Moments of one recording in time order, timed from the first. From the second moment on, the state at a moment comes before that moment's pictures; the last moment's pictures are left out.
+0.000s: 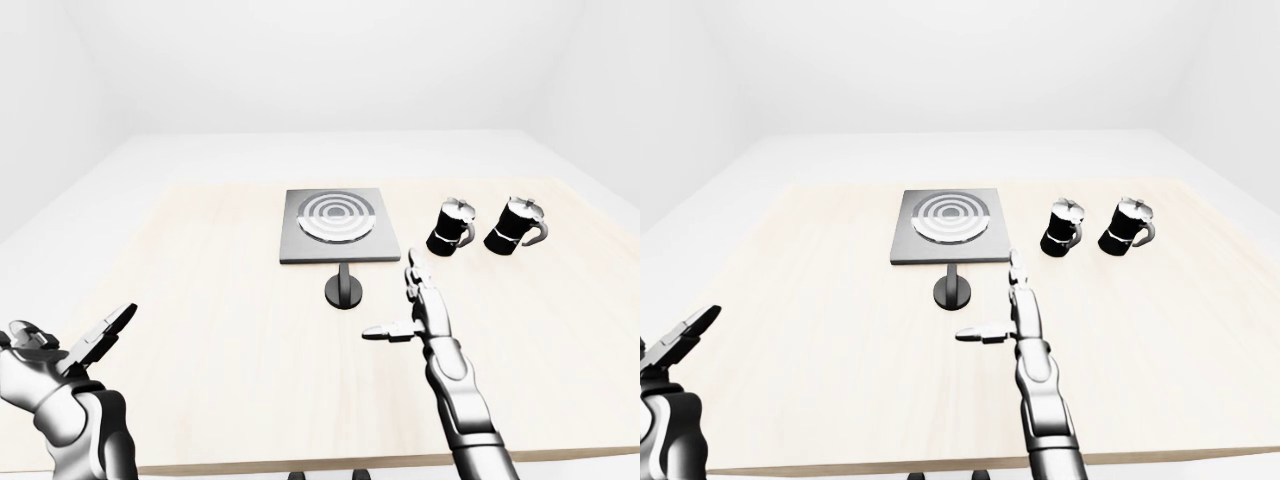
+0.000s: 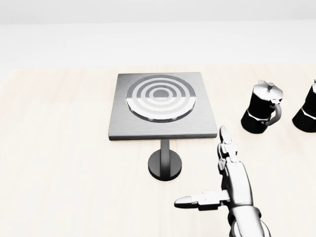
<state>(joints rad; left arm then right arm) 0.04 0.16 0.58 -0.09 -0.39 -0.09 0.40 -0.03 -0.02 -0.02 0.08 -0.07 0.00 0.01</state>
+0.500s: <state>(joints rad) 0.05 0.16 0.58 -0.09 -0.39 -0.09 0.39 -0.11 -0.01 0.00 0.18 -0.08 -0.01 0.02</state>
